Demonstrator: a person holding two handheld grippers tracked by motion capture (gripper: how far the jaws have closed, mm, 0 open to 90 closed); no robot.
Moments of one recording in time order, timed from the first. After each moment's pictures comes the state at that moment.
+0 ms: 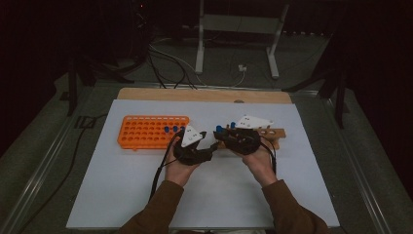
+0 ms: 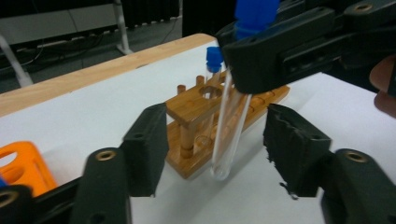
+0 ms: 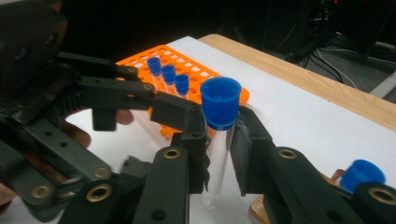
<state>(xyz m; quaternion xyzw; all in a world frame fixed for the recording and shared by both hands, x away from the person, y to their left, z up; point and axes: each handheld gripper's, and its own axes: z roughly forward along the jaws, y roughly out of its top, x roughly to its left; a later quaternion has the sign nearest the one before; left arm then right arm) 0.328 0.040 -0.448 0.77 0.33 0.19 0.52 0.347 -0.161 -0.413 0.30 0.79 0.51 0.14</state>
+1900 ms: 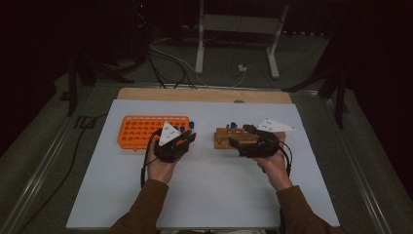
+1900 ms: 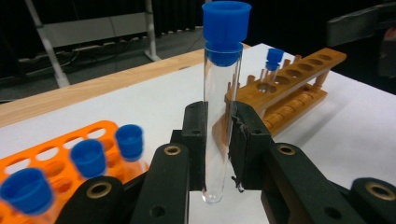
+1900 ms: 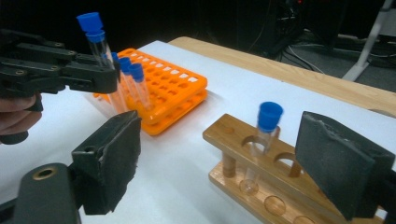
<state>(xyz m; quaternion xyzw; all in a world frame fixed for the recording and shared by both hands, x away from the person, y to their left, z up) 0.330 0.098 -0.447 0.74 0.37 0.22 0.51 0.343 -0.217 -0.427 0.36 0.75 0.53 0.16</state>
